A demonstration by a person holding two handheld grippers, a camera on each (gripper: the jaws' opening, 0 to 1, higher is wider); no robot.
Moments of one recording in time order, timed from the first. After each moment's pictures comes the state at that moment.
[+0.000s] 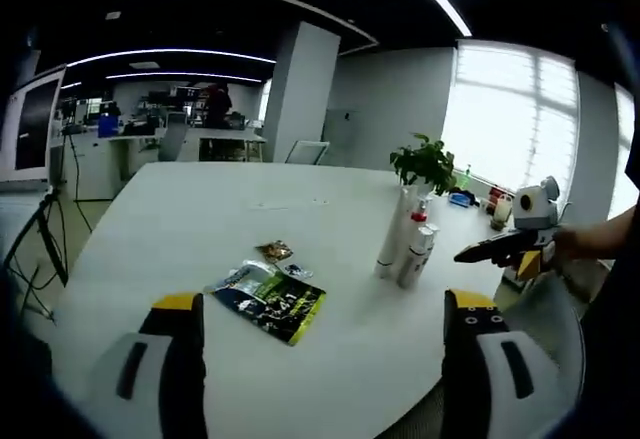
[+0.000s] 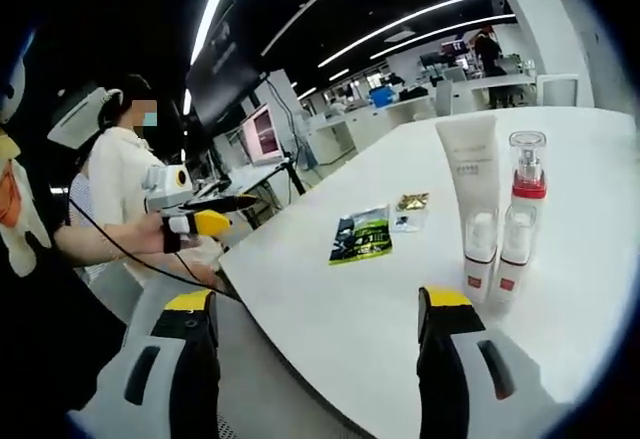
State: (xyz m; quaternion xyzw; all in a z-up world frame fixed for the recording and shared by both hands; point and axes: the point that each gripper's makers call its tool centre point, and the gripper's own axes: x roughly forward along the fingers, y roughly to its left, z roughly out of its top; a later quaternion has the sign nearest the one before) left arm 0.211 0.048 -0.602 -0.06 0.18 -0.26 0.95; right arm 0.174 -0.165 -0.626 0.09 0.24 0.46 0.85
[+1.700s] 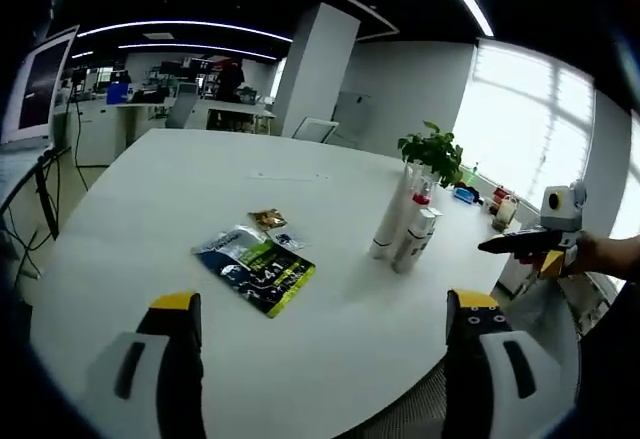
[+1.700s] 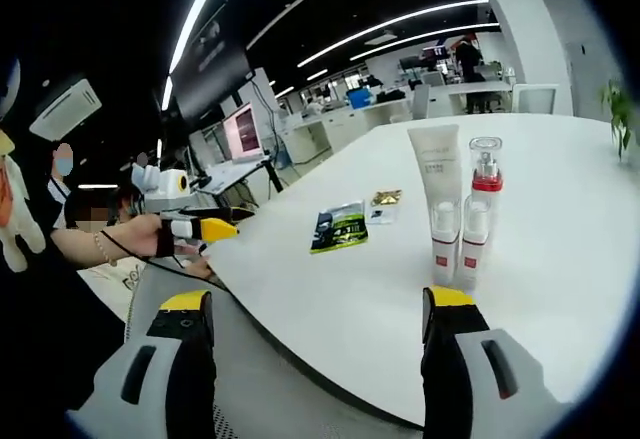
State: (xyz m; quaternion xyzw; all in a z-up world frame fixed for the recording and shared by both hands) left arm 0.204 0.025 -0.643 -0.09 0.24 -0.24 0.94; right arm 0.155 -0.203 -0.626 0.07 0.25 0.40 0.88
